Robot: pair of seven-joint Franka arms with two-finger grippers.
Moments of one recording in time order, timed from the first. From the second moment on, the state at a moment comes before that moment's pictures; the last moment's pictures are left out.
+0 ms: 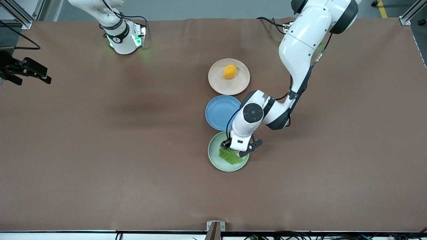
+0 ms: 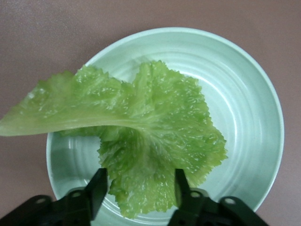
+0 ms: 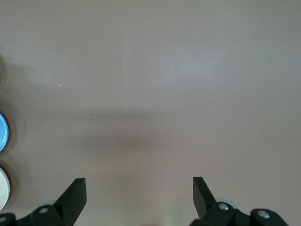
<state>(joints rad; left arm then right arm) -0.50 0.85 -0.15 -1.46 0.01 2.47 -1.19 0.00 -0.08 -0.06 -1.62 0.03 1.52 -0.08</state>
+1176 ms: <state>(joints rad) -0.50 0.80 -0.15 -1.43 0.01 2.47 -1.19 0.29 0.13 -0.03 -1.59 0.04 1.54 0.53</state>
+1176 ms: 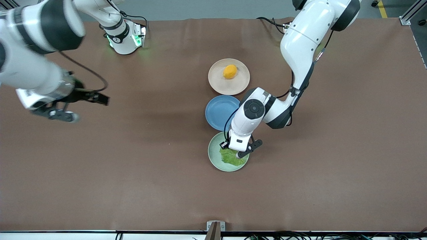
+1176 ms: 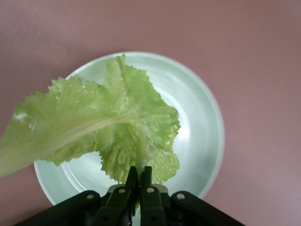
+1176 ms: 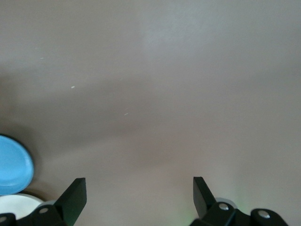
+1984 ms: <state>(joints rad) -0.30 0.44 -0.15 -1.57 0.01 2.17 -1.12 0.85 0.11 -0.02 -1.86 0.10 1.96 1.28</state>
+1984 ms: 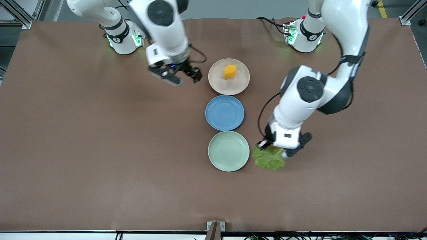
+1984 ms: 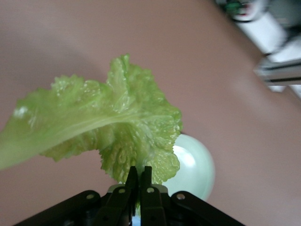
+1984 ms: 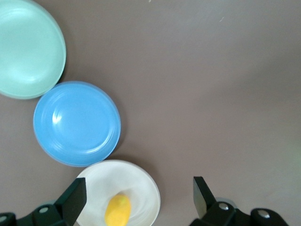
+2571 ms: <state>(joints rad) -0.13 0.25 -0.15 -1.88 0.01 2.13 -0.92 1.07 0.22 -0.02 -1.99 0.09 2.20 1.52</state>
